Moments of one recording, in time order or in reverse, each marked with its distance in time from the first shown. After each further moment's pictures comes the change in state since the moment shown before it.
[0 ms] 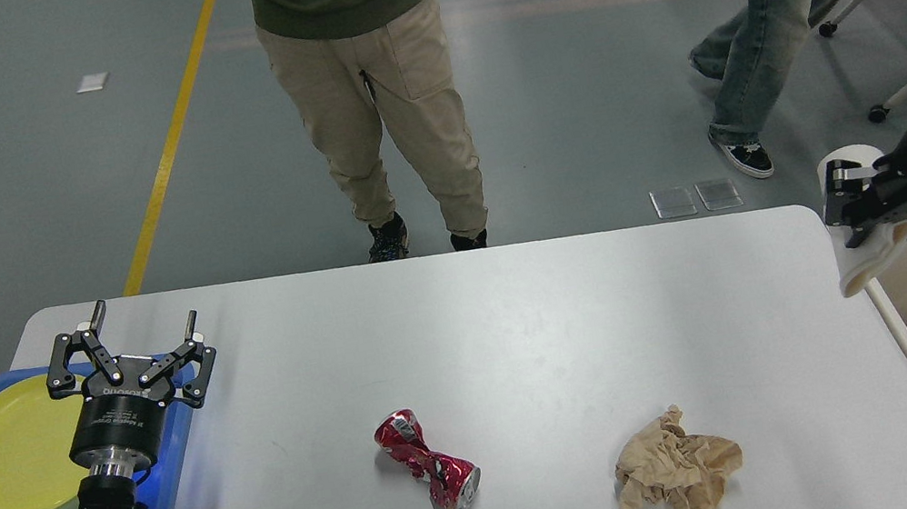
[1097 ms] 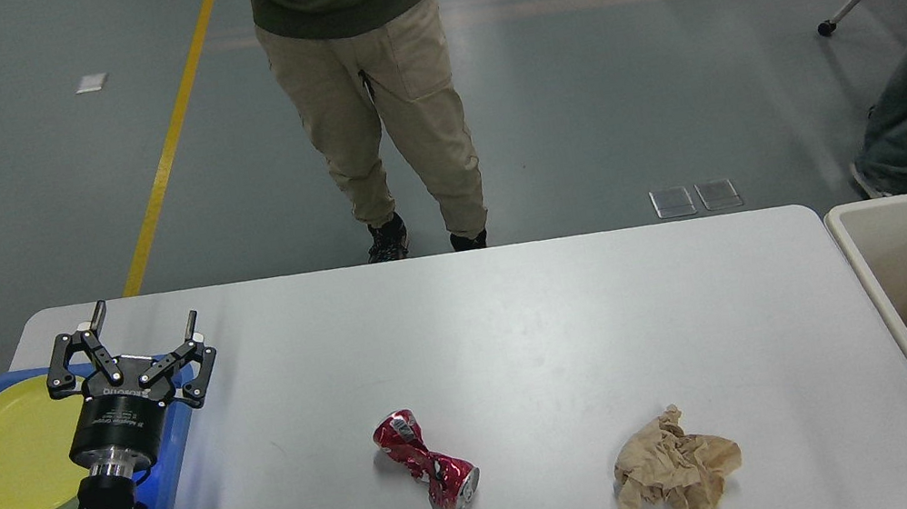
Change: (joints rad) left arm 0.000 0.000 0.000 0.000 0.000 -0.001 0.000; right arm -1.696 0.069 0.420 -1.510 0.018 -0.324 -0.001
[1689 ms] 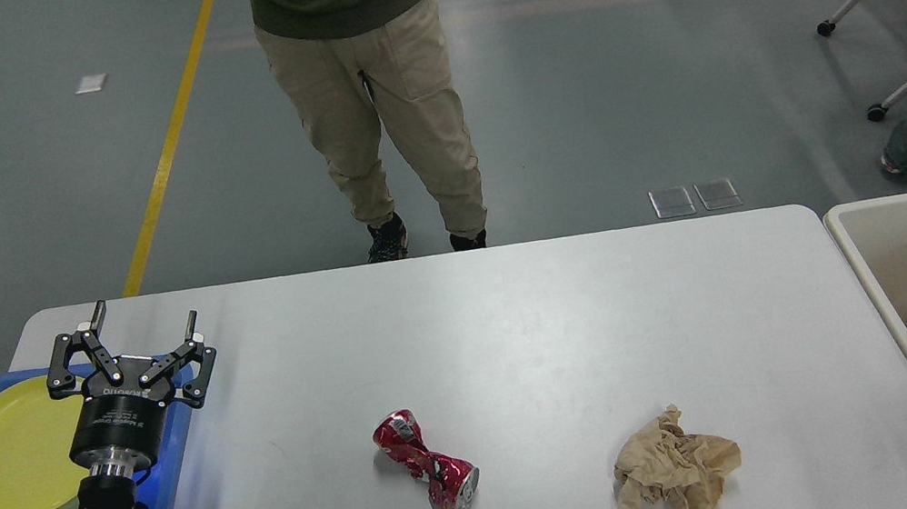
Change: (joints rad) left arm 0.000 0.000 0.000 0.000 0.000 0.000 0.000; right arm -0.126 0.106 0.011 -0.117 0.001 -0.051 -0.032
